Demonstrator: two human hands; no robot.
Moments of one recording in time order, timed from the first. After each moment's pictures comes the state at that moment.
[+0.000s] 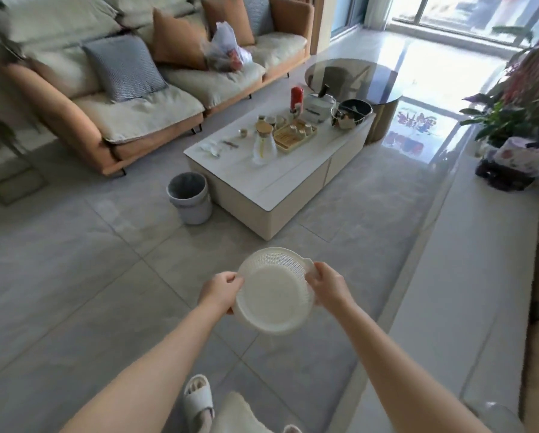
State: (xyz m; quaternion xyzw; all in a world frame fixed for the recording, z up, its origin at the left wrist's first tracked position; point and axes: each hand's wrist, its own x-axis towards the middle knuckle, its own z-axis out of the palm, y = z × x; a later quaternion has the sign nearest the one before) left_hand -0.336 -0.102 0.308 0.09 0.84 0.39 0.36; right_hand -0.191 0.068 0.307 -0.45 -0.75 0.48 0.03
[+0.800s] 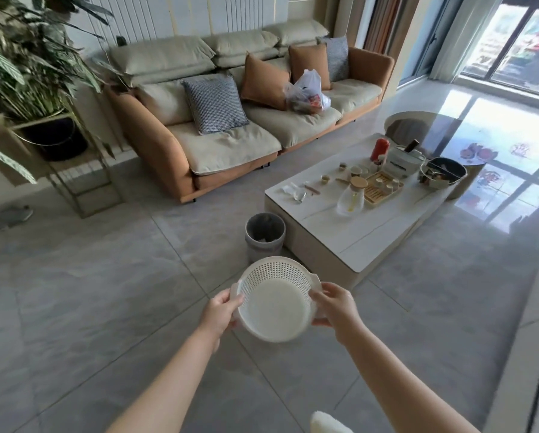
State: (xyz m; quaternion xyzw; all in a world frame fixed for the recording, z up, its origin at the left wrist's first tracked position) left_hand -0.643 -0.279 0.322 -0.05 0.72 0.61 0.33; right_hand -0.533 -0.082 0.336 -0.43 -0.60 0.67 0.07
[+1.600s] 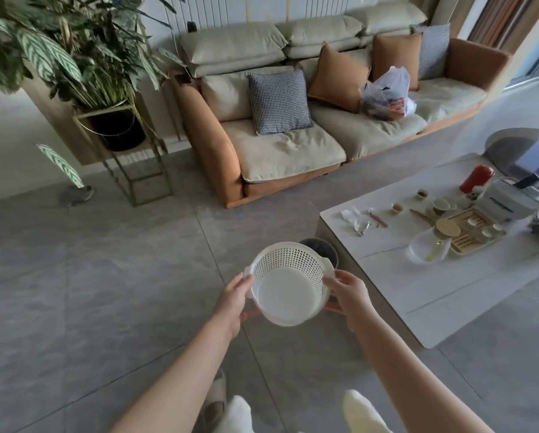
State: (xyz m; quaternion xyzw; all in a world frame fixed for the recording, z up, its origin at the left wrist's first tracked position) left_hand -0.875 -0.222 0.317 -0.20 0.62 0.70 0.28; right_hand -0.810 -0.018 0.323 -0.37 -0.62 0.70 0.01
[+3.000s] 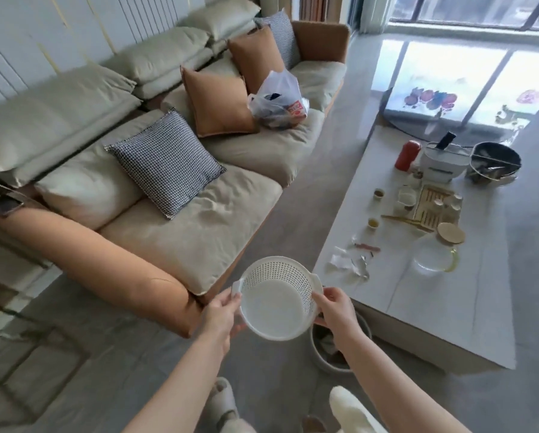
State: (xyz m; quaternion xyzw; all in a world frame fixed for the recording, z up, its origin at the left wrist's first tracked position) left_hand -1.408 -0.090 0.298 -0.01 0.70 0.58 0.43; right_hand -1.244 0.035 0.281 -0.57 -0.48 0.64 0.18
